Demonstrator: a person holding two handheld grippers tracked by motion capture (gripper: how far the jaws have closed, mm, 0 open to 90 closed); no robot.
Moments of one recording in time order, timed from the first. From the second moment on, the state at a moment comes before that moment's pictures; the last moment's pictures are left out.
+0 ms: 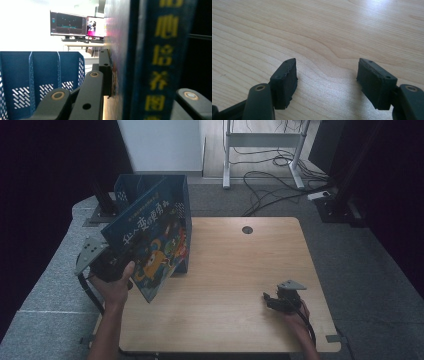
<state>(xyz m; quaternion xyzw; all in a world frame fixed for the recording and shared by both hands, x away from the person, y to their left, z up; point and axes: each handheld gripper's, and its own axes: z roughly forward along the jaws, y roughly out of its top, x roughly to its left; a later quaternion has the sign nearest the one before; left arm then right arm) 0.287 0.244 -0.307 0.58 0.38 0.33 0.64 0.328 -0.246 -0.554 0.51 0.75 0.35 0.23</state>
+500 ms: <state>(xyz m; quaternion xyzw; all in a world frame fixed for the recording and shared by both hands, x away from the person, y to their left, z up) 0.287 0.243 -0.305 0.58 0.38 0.33 0.64 0.328 -0.246 -0.554 0.51 0.75 0.35 0.23</state>
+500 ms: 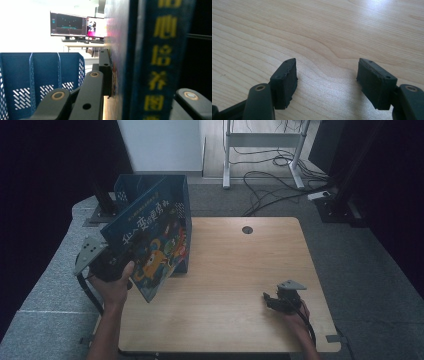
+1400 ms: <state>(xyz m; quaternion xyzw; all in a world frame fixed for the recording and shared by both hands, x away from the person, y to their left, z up) 0.318 0.246 -0.294 0.57 0.41 0.34 0.62 0.328 -0.246 -0.554 0.51 0.75 0.35 0.23</state>
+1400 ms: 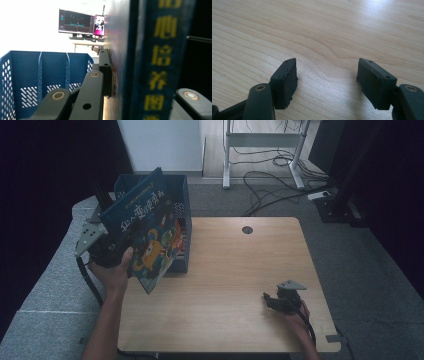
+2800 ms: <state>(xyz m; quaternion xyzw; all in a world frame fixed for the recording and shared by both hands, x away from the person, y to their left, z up) 0.378 0.227 -0.303 0.56 0.44 0.40 0.58 0.328 -0.246 -0.554 0.51 0.75 0.35 0.23</state>
